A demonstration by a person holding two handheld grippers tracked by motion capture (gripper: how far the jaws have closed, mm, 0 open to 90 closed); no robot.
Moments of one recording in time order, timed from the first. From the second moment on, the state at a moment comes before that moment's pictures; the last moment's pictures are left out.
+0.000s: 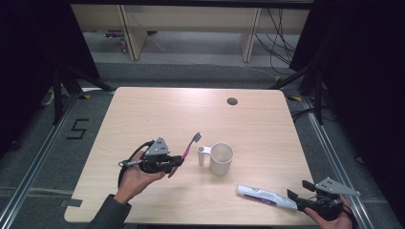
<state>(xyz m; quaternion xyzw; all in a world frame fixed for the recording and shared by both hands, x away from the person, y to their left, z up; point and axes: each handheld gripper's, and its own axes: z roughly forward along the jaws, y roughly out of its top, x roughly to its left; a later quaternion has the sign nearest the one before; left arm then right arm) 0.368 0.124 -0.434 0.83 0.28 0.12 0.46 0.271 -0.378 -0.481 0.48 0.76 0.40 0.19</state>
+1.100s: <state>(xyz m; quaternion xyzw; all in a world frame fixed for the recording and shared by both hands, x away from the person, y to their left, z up) 0.396 0.102 -0.414 0.71 0.28 0.15 0.63 0.270 -0.377 -0.482 0.48 0.76 0.40 0.19</state>
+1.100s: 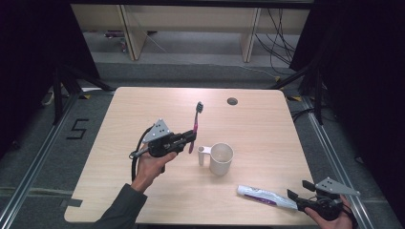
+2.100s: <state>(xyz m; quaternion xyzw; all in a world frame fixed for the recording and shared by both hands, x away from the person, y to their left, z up) 0.411 0.070 -0.425 0.71 0.27 0.15 0.63 0.272 -0.378 -0.482 0.47 0.76 0.40 0.20</state>
